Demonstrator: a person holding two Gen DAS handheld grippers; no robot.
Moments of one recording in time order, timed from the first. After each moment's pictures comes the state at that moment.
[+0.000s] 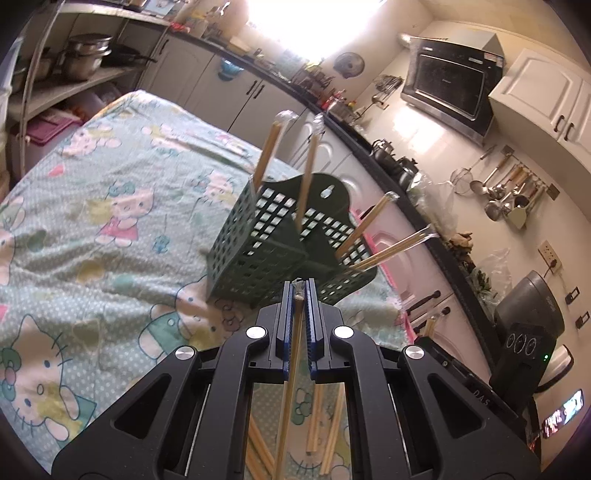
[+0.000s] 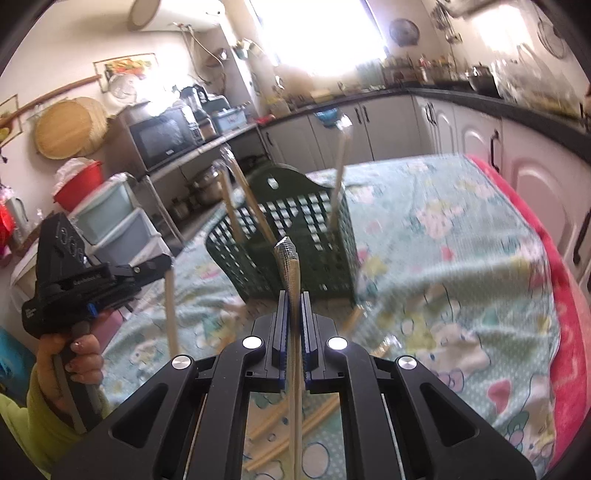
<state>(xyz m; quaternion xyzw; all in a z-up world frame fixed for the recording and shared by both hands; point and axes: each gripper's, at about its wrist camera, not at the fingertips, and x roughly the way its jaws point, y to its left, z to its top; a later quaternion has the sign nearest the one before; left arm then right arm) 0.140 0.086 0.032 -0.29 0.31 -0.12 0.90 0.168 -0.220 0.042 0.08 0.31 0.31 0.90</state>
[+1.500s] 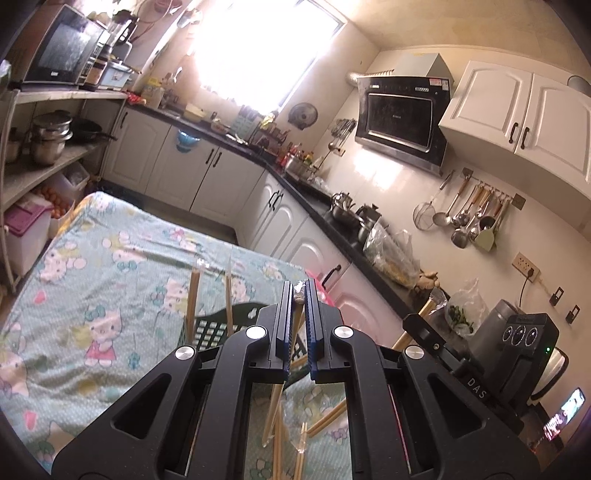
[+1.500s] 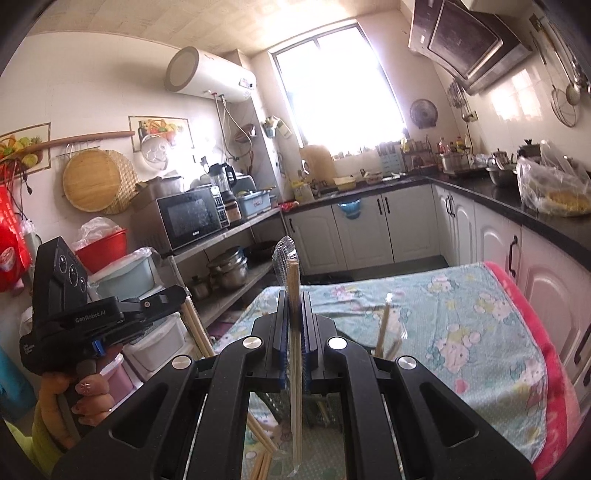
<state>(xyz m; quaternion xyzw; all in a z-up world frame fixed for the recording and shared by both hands) 0.153 0.080 0.152 -0.24 0.19 -0.15 0.94 0.187 -0.199 0.152 0.10 0.15 0.32 0.93</state>
